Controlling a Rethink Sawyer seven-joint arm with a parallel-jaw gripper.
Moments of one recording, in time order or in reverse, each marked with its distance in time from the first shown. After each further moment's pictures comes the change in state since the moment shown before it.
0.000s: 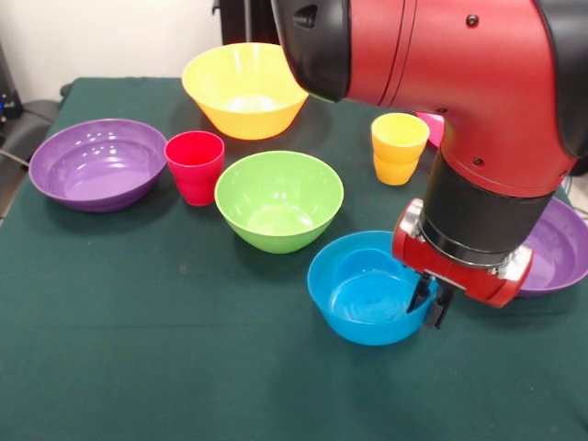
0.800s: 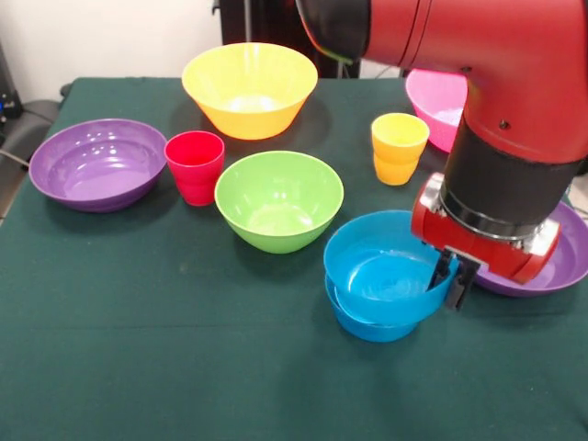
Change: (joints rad) arm 0.020 -0.052 -0.030 0.054 0.050 0.006 0.000
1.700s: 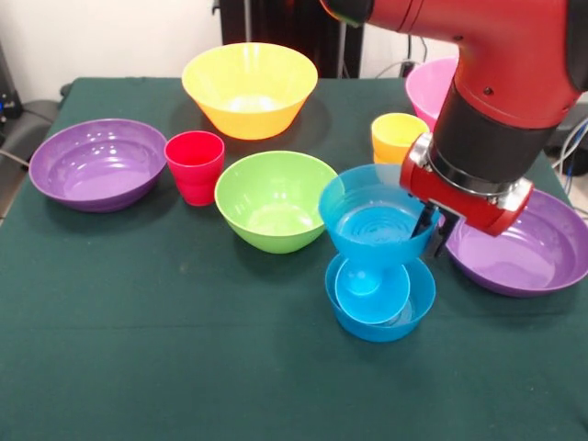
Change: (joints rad) arm 0.058 -0.098 -0.040 0.267 -0.001 -0.071 0.000
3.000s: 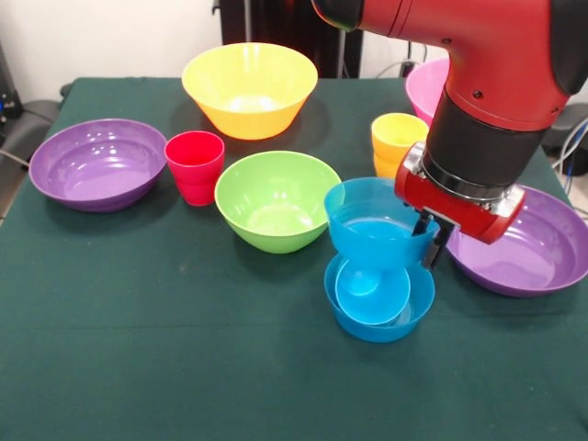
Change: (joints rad) arm 0.005 -0.011 -0.012 0.053 0.035 -0.094 0.000
